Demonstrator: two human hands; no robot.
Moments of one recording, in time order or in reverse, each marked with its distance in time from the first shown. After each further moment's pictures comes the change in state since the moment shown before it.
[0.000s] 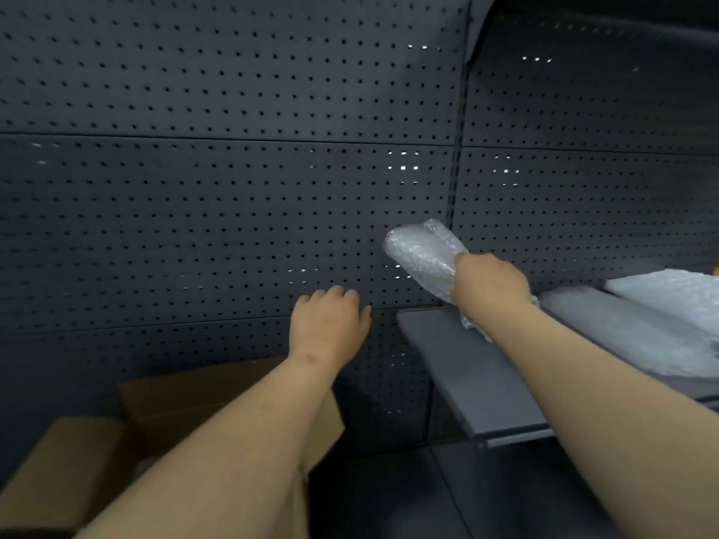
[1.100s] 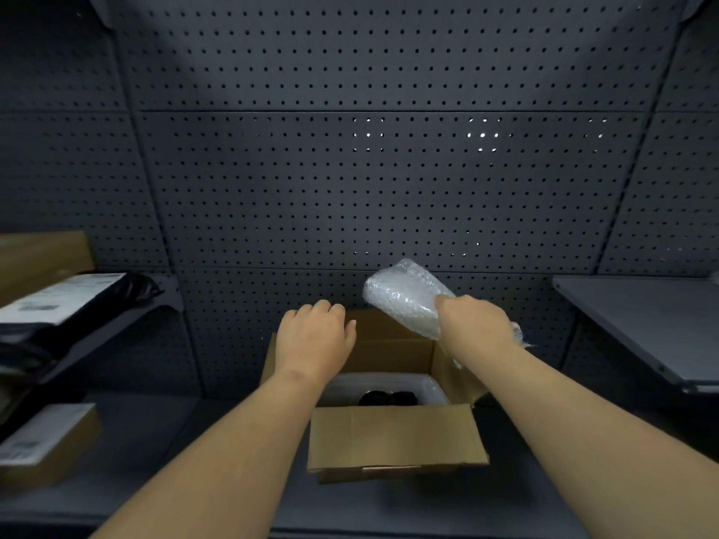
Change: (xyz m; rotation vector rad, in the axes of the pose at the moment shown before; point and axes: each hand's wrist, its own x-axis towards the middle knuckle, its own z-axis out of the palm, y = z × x) left_hand -0.170 -0.236 -0.054 0.174 -0.119 -0.211; right_hand -0.145 -0.236 0.033 -0.039 -0.032 -0.431
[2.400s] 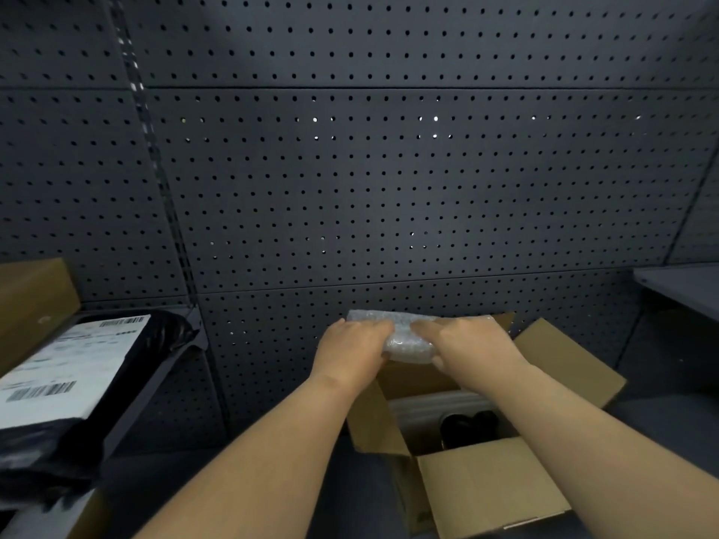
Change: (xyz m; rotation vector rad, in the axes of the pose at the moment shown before) left_hand 0.079 -0.136 0.068 -0.241 -0.109 0.396; right_hand 0.081 -0.157 0.026 -0.029 0.027 -0.174
